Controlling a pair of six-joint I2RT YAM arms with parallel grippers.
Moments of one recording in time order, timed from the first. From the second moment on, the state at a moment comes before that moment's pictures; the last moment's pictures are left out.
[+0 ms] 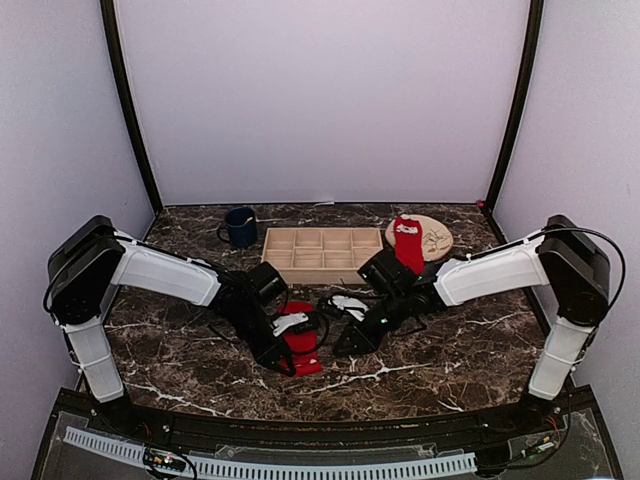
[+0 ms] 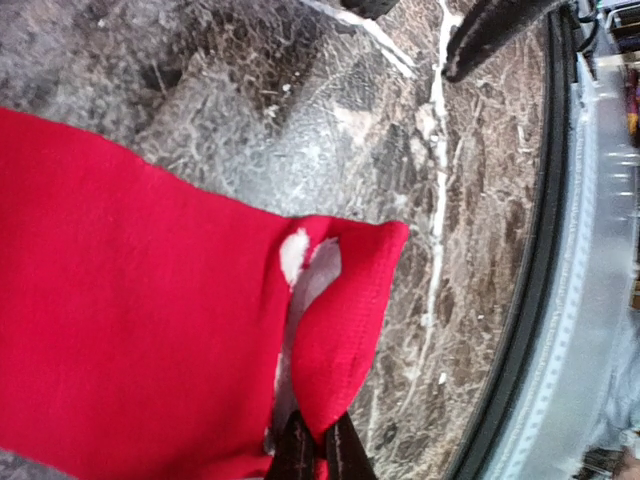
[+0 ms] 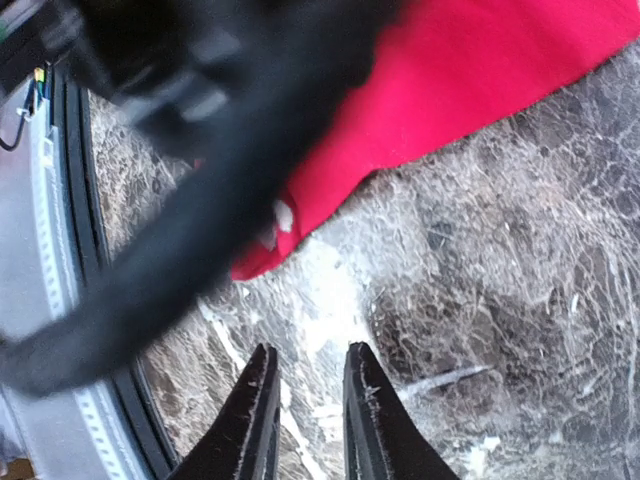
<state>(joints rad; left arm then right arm) -0.86 1.81 0.99 -0.48 0.58 0.09 0.91 1.79 1.00 -0.24 -0.55 0.01</state>
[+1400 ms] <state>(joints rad) -0.72 2.06 1.11 -0.74 1.02 0.18 1.32 1.72 0.91 -0.04 -0.18 -0.11</state>
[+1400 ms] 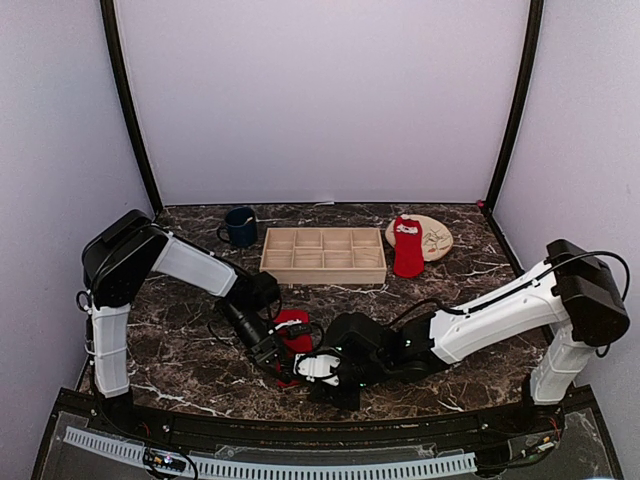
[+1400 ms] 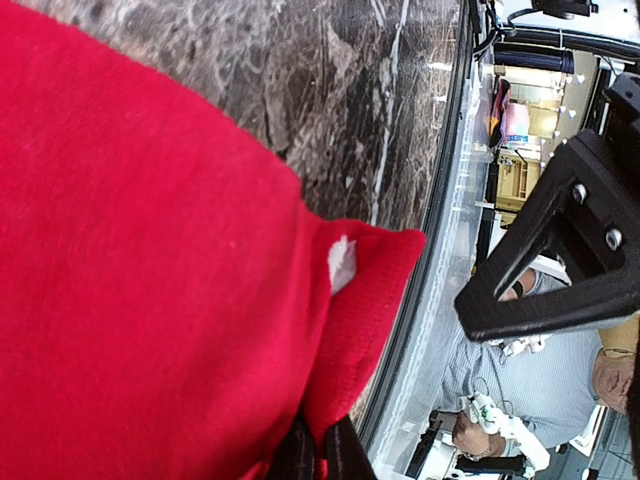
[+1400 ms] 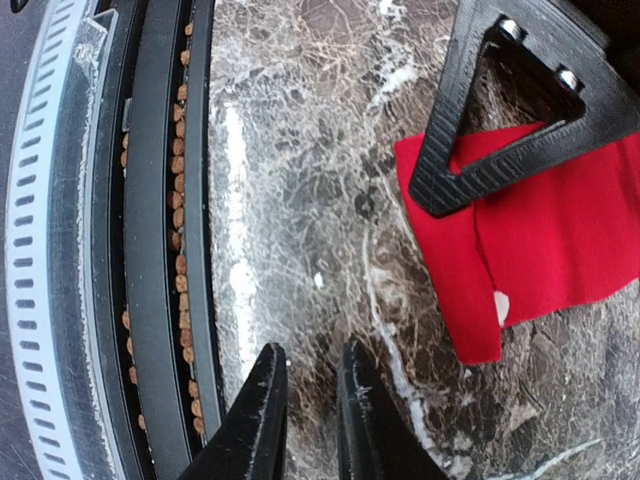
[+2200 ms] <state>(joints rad) -0.72 2.08 1.11 -0.76 1.08 0.22 1.33 1.84 1.00 -0.06 -0.18 -0.11</state>
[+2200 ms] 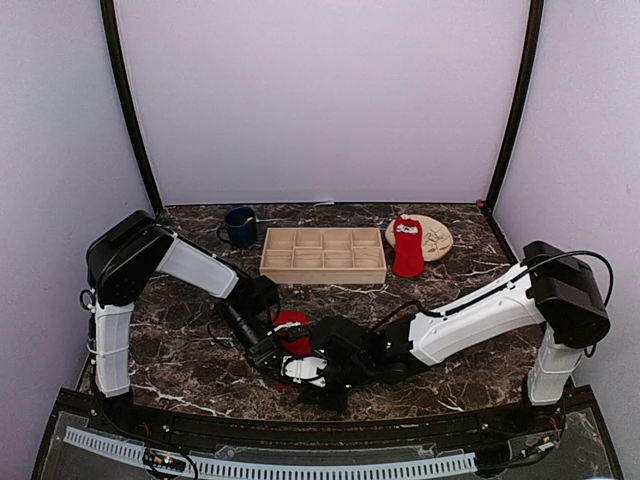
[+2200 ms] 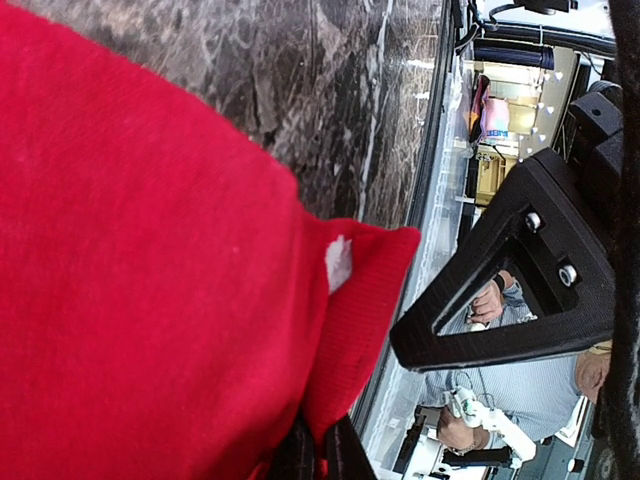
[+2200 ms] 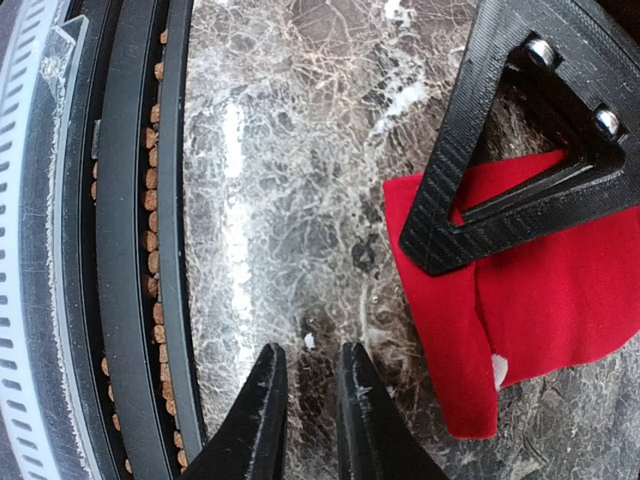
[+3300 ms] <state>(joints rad) -0.71 2.09 1.11 -0.78 1.09 0.23 1.36 1.76 1.00 -0.14 0.11 -0.43</state>
